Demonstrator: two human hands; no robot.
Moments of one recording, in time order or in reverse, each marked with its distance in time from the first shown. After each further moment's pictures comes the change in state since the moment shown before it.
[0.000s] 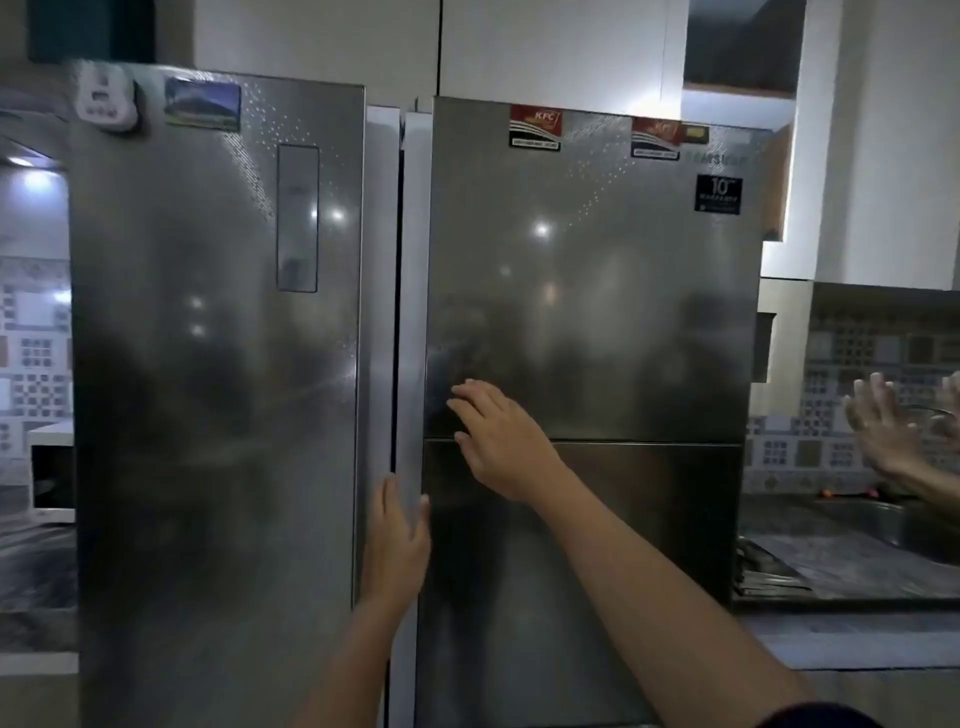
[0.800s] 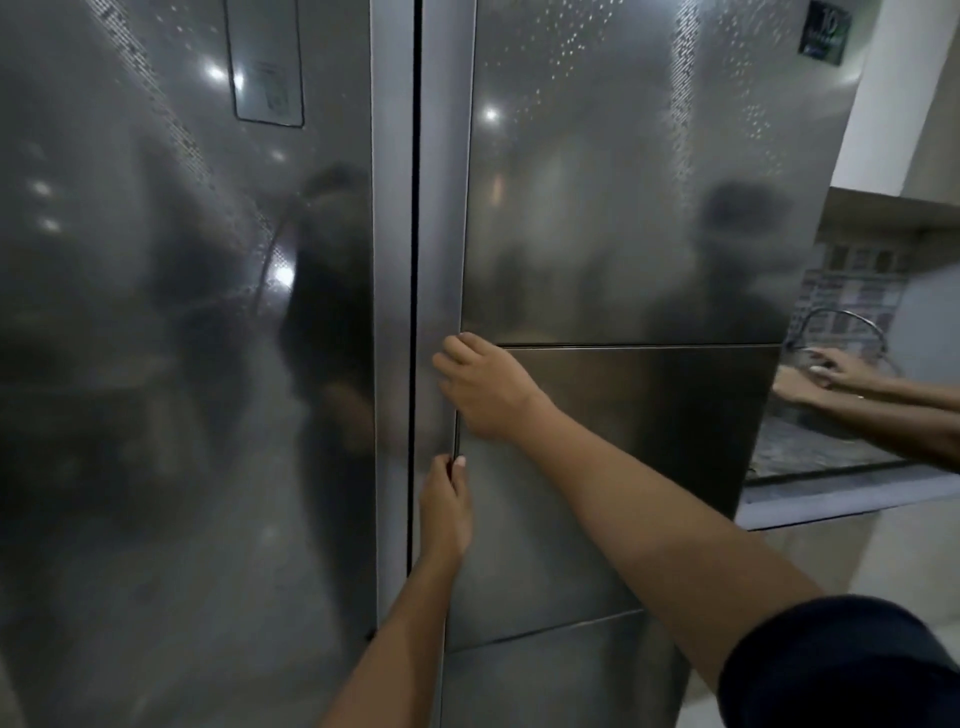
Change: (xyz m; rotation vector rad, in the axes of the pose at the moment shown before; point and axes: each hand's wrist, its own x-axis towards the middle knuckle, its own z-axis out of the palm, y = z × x) left_hand 0.040 -0.101 0.057 -0.264 -0.175 -0.111; right_hand 0.069 -0.046 0.104 -0.676 -0.340 -0.221
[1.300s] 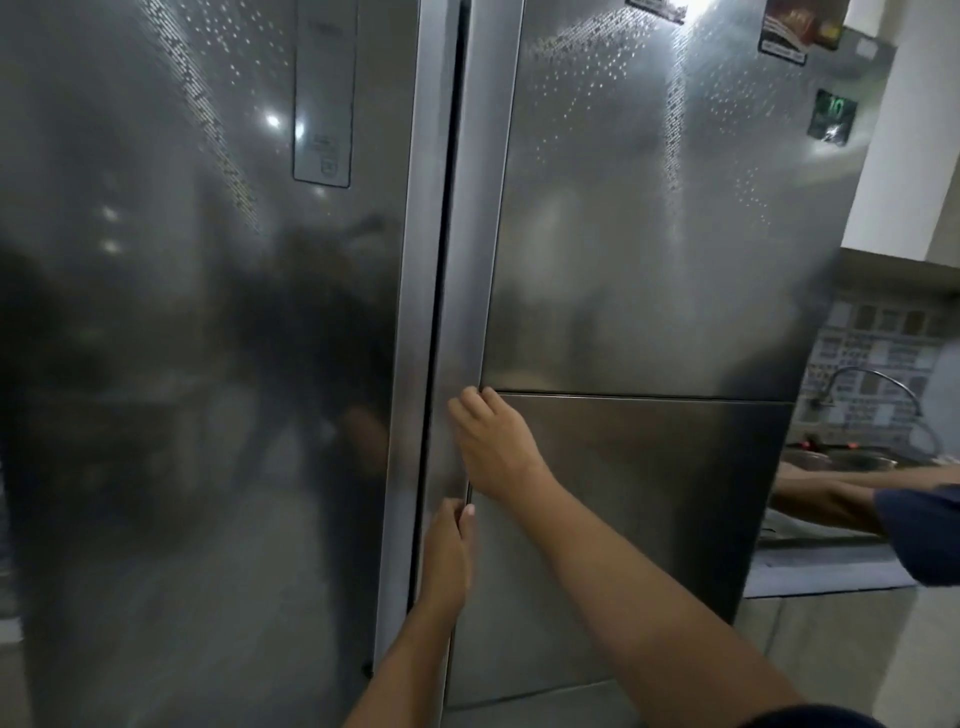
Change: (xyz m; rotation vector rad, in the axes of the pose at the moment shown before) left_hand -0.019 0.007 -0.008 -0.002 -0.061 0.009; right_hand -0.007 -0.023 0.009 -0.050 0.020 0.149
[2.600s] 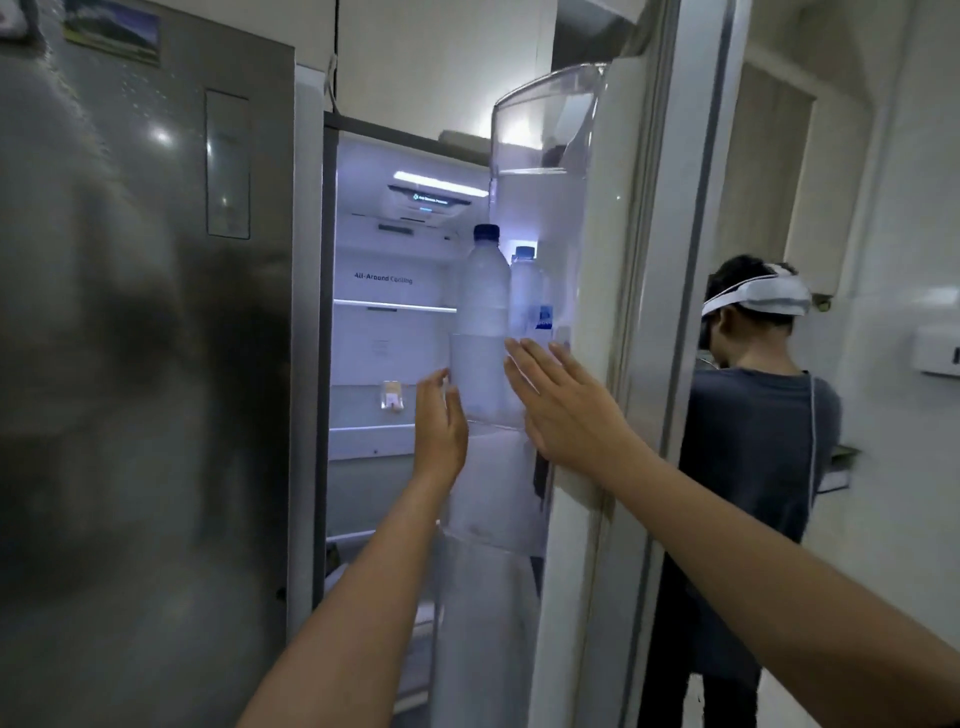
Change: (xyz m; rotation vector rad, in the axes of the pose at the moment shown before) left_hand -0.135 0.216 0.028 -0.284 0.052 0.394; right_hand -0.268 0.136 -0.143 -0.049 0.129 0.287
